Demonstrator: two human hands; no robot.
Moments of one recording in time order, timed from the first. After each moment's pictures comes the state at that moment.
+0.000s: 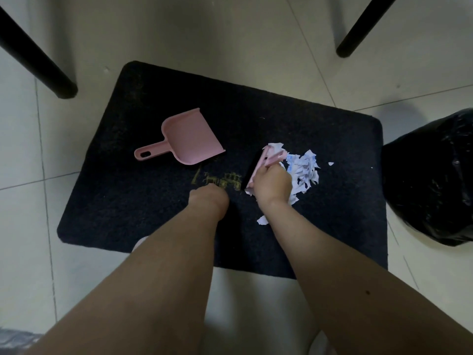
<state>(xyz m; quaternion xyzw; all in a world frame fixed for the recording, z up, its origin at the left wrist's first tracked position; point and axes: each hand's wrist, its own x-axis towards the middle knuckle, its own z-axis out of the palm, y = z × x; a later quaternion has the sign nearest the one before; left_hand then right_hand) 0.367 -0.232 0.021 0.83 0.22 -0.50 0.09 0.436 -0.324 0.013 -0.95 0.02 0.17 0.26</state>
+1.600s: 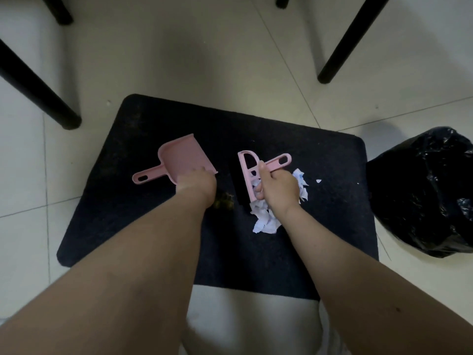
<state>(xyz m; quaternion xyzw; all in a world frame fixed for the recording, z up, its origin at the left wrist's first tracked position) 0.394 -0.195 0.052 0.92 0.21 -0.32 0.03 0.464 -0.348 0.061 -0.89 -0.02 0.23 0.39</state>
